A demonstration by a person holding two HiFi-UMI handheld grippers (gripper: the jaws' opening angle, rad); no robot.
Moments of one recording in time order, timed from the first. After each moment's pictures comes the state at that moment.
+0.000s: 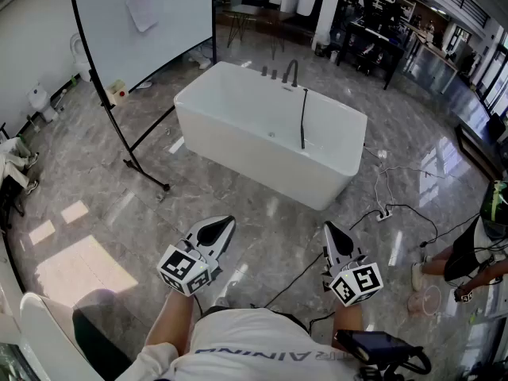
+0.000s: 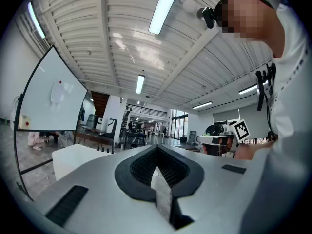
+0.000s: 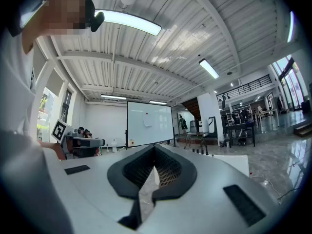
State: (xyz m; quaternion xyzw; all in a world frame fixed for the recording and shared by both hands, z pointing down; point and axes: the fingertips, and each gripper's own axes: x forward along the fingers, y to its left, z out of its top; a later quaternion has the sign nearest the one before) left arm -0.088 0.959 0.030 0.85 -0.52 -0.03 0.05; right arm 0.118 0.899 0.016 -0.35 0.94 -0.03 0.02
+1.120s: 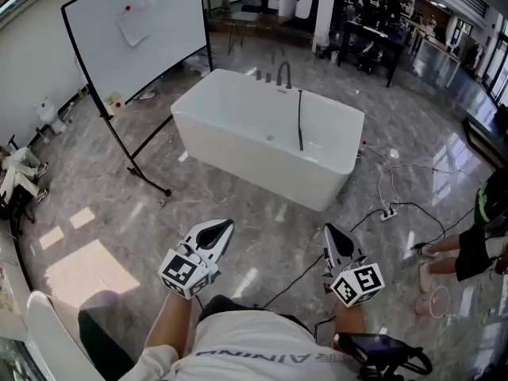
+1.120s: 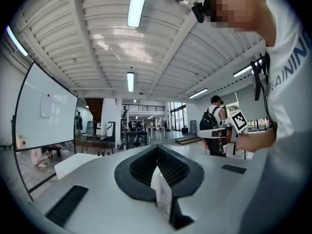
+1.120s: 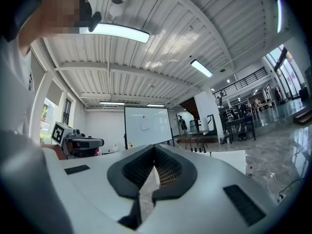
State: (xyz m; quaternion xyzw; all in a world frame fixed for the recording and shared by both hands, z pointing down) left arm 0.021 0.949 0.023 0.85 -0.52 0.03 0.00; right arm 0.230 0.883 0.027 -0.34 0.94 -0.06 0.05
